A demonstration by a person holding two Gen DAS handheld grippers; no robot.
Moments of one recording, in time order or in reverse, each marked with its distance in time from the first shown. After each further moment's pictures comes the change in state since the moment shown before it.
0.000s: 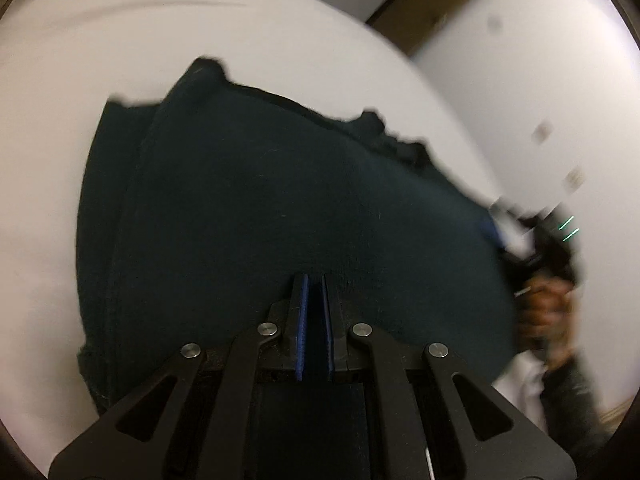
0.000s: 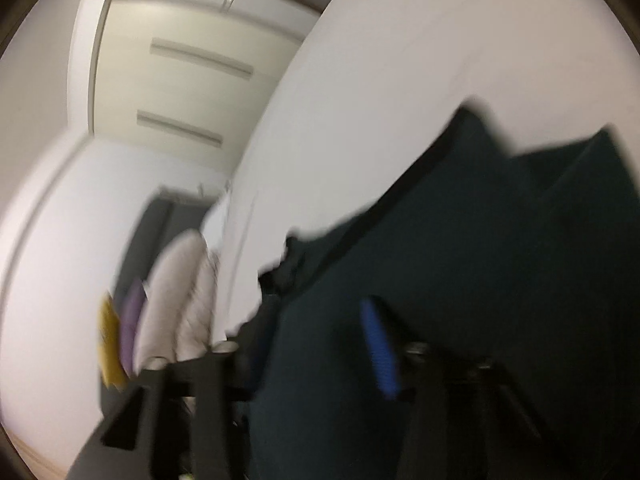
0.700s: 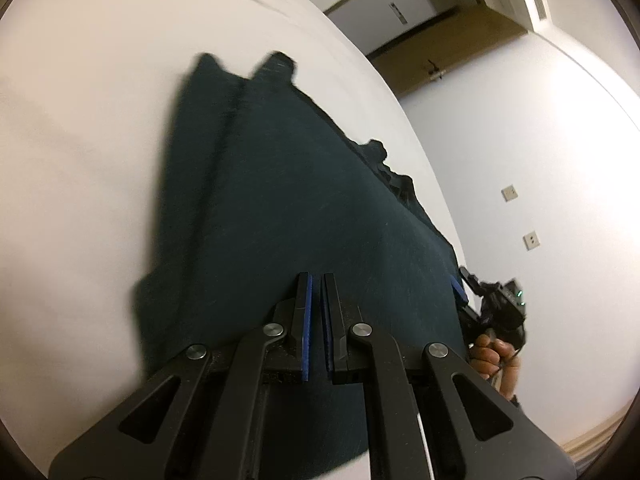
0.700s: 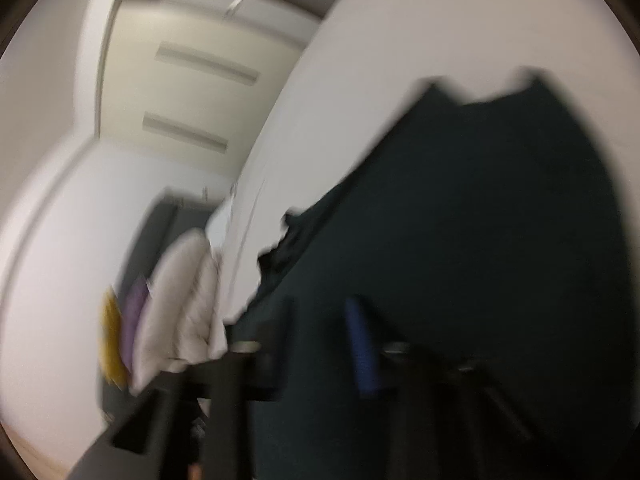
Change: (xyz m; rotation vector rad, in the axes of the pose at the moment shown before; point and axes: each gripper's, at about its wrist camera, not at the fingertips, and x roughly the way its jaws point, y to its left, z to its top) left arm -0.016 0.045 -0.024 -0.179 -0.082 -0.131; right arm -0.031 -0.015 -0.044 0.024 -0.042 0.009
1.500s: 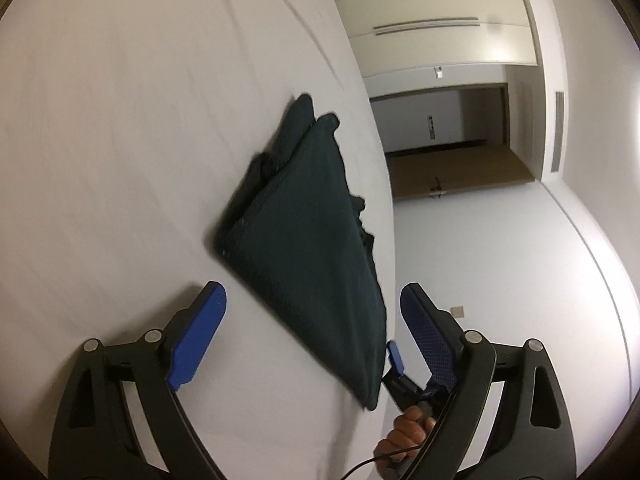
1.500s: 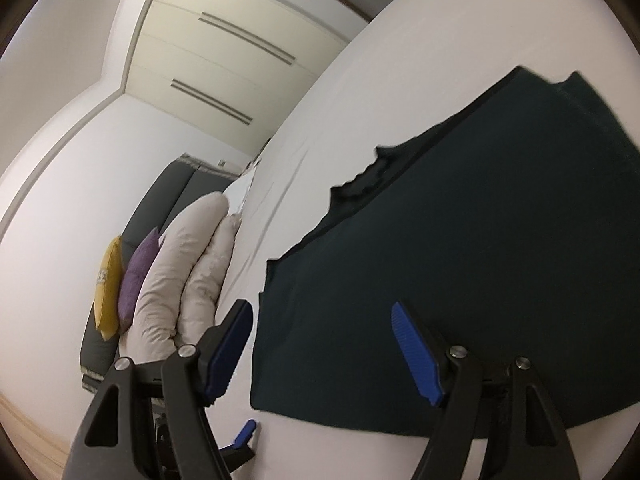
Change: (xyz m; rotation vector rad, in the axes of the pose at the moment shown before) left arm -0.095 0.001 -0.102 -0.423 -0.263 -0.114; right arm 0.015 0.103 -0.116 -0.262 0.112 -0.020
